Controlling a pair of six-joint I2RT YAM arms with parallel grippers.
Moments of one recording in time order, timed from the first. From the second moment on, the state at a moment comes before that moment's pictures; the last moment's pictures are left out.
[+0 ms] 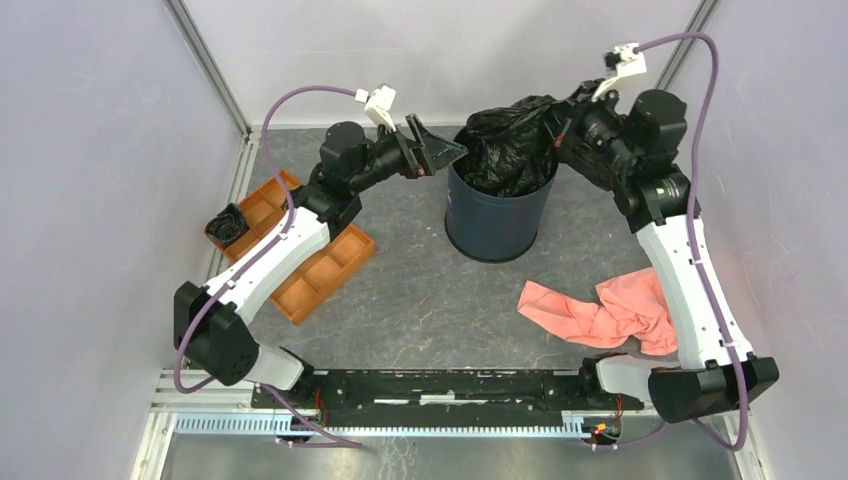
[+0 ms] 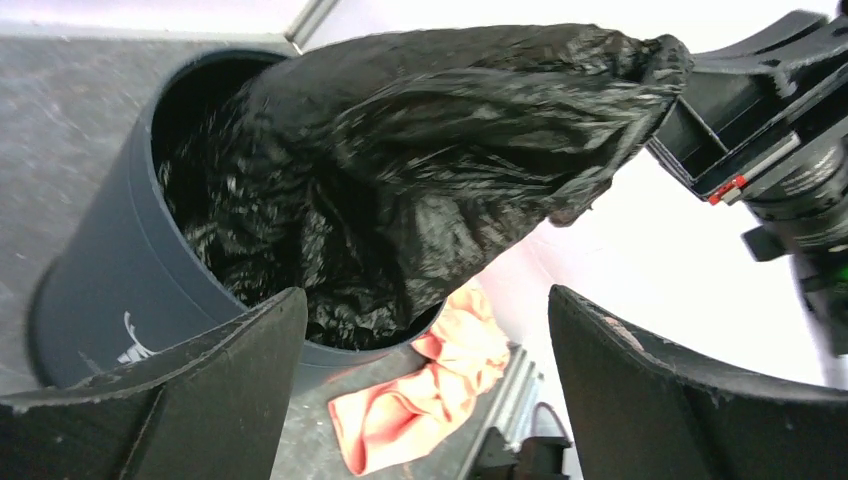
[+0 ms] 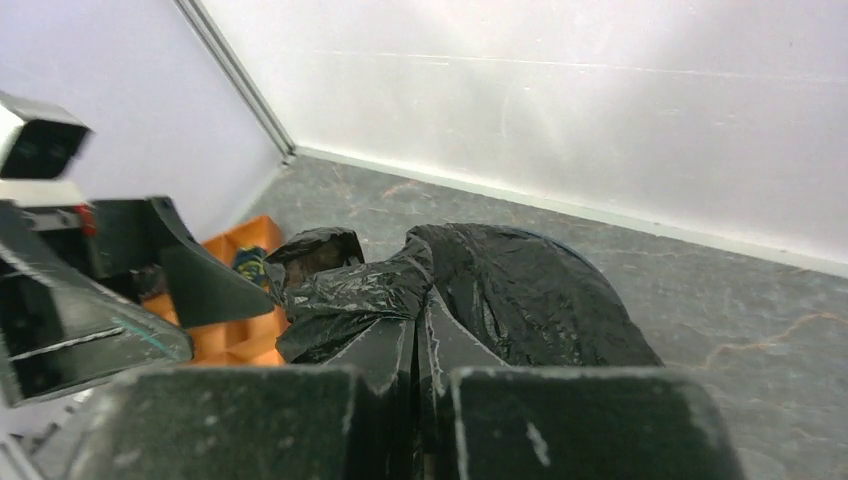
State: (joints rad) left arm -0.55 1.43 1.33 0.09 0.38 -0.71; right arm 0.24 1.27 1.53 -0.30 -0.28 0.20
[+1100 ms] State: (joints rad) left arm -0.55 1.63 1.25 0.57 0.39 -1.20; right arm 0.12 1.25 1.36 0.00 -0.70 0.51
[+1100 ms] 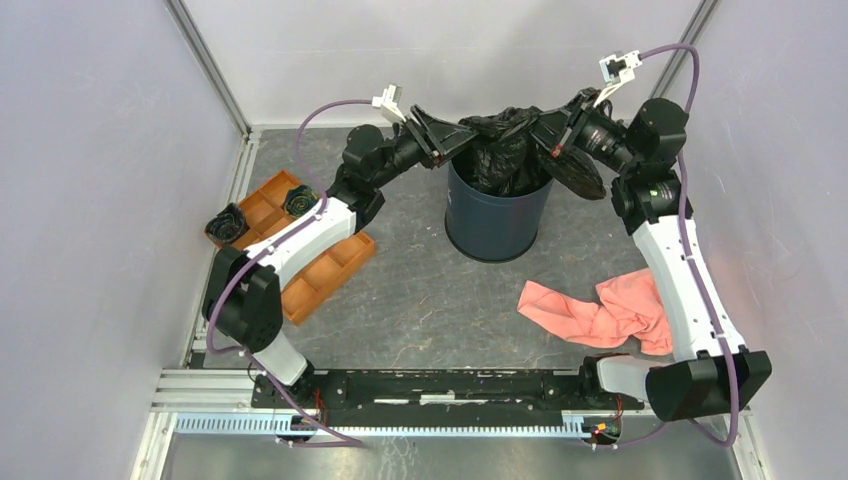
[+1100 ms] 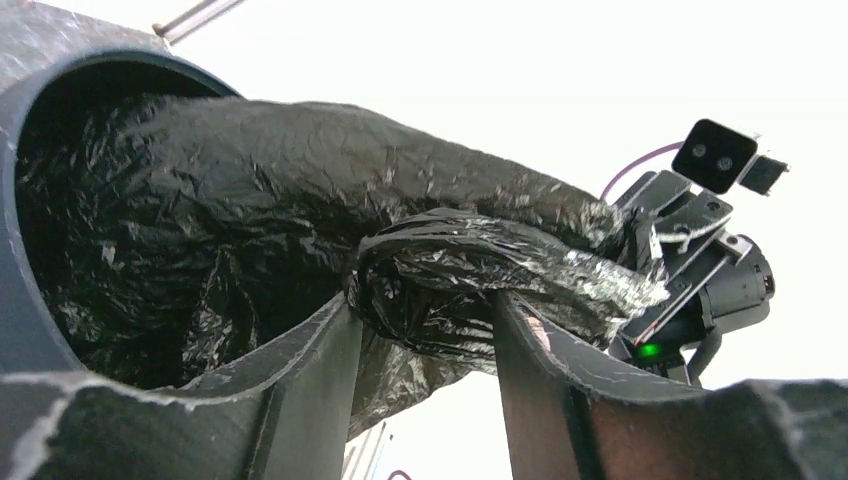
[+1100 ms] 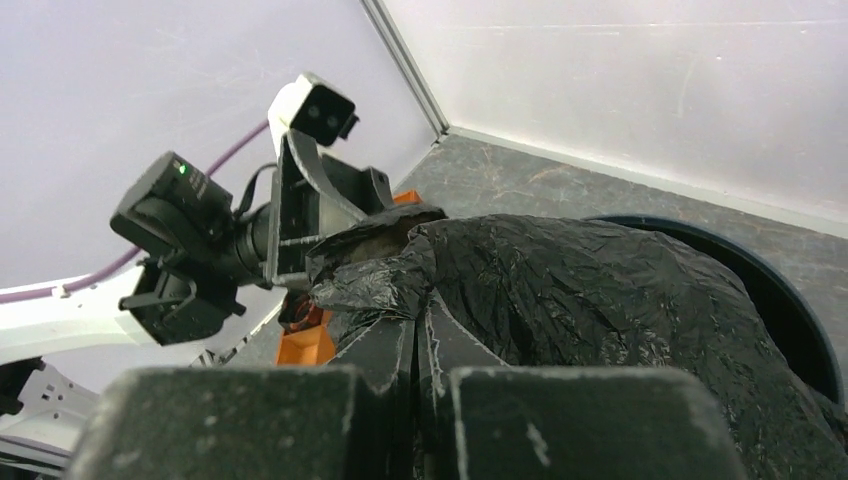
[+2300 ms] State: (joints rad) left arm -0.48 1.57 1.36 0.02 0.25 -0.81; right arm 0.40 1.72 1.80 -0.70 -0.06 -0.03
